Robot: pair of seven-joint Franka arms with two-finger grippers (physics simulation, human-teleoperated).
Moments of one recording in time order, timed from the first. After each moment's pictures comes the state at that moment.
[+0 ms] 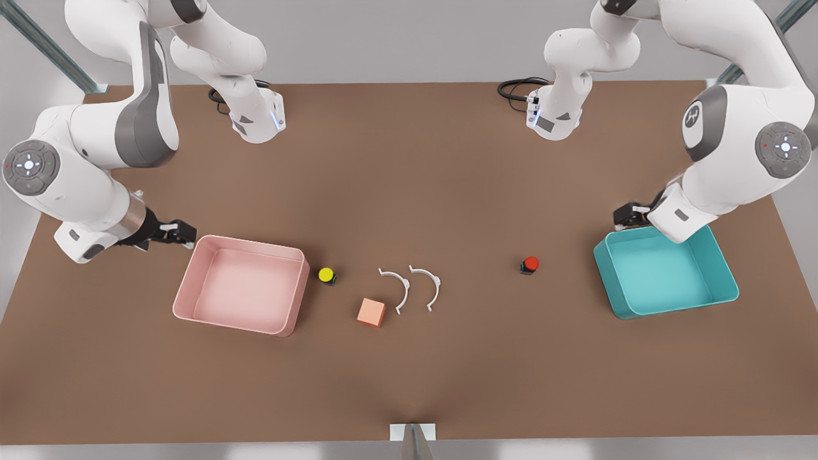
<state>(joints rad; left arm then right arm) -0.06 0.20 -0.03 -1.38 0.00 1.50 -0.04 -0.04 0.23 0.14 -1.38 -0.06 1.57 0.05</state>
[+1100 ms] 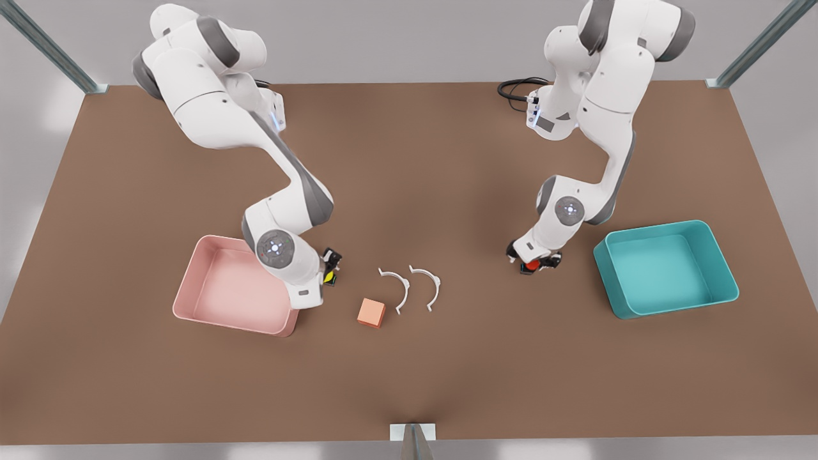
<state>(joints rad) -0.23 0.44 -0.06 -2.26 0.00 2.78 0.00 0.15 0.63 0.36 -1.47 -0.11 2.03 -0.46</state>
